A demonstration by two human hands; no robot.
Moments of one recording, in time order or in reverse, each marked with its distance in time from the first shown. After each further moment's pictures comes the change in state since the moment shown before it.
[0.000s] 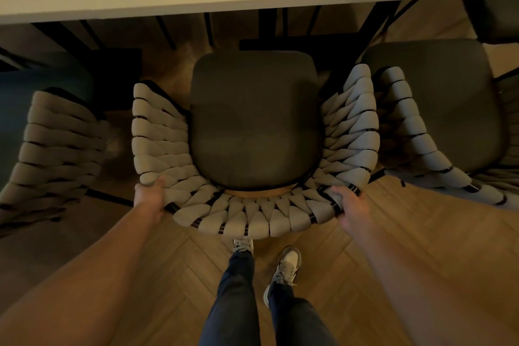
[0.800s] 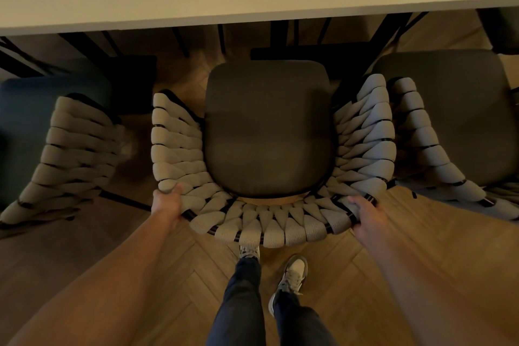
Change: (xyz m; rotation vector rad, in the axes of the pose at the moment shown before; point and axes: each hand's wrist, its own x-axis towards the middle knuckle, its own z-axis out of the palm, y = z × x) left_hand -0.012 -0.009 0.010 0.005 -0.031 0.007; right_hand 0.000 -0.012 -0.009 0.054 -0.028 0.009
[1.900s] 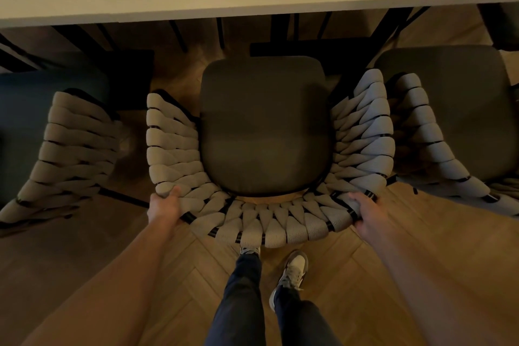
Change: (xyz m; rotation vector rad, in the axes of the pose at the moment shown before) left_hand 0.009 -0.017 -0.016 0.177 0.091 0.038; right_hand 0.013 0.010 0.002 -0.048 0.008 0.034
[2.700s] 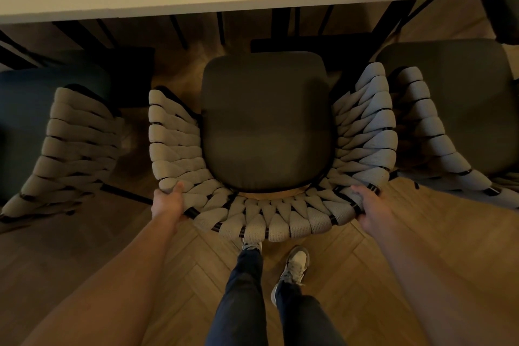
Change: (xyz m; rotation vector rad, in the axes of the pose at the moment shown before) left_hand 0.000 -0.002 0.000 -0.078 -0.064 -0.027; right_hand 0.001 -0.002 -0.004 -0.024 -0.016 -0.012
